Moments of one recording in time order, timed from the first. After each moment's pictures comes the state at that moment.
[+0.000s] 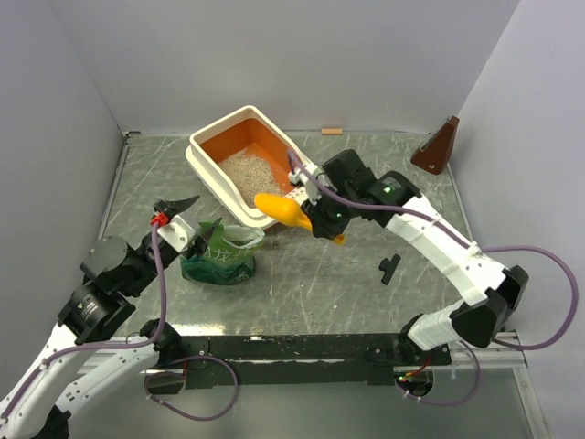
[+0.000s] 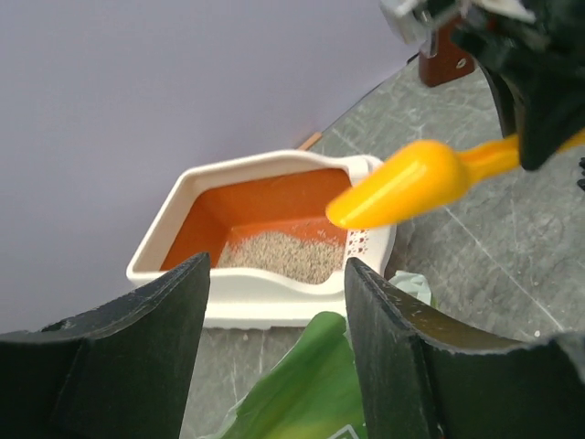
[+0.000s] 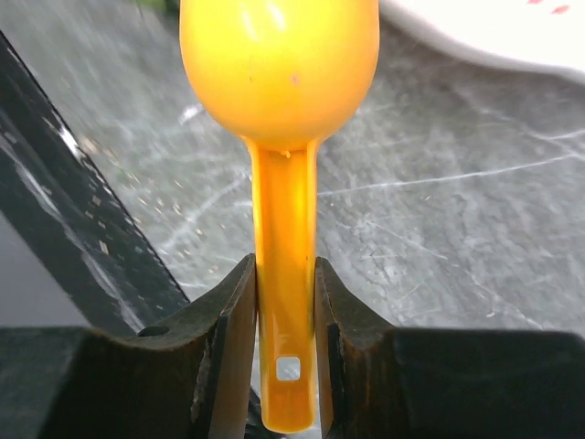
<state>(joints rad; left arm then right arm) -0.67 0.52 0.90 -0.31 0.01 0.38 0.72 1.42 1.52 -1.06 -0.21 -0.23</state>
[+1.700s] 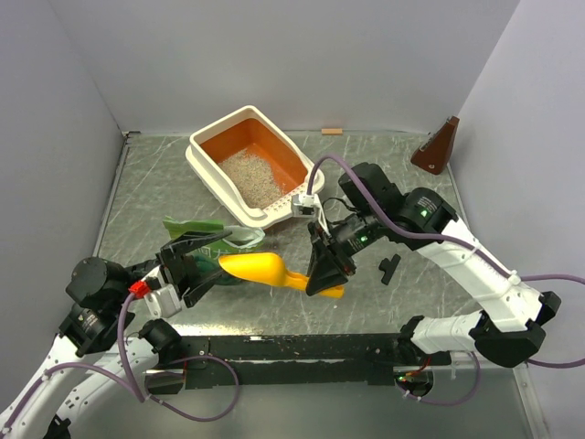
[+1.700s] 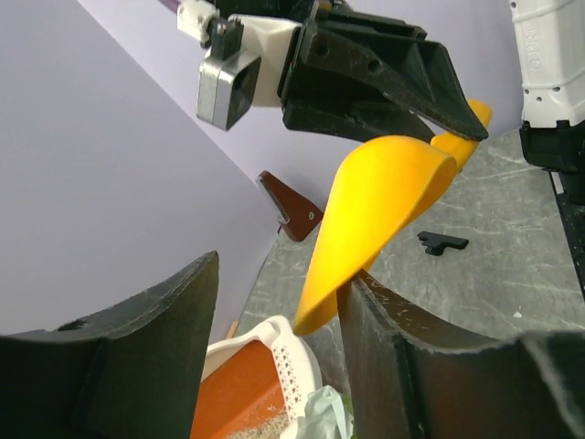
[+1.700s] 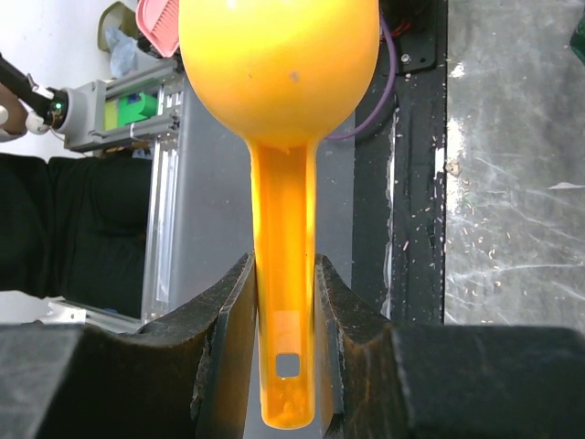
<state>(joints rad) -0.67 0.40 0.79 -0.08 0.68 0.51 0.84 1.25 1.58 -1.18 -0.93 -0.10</state>
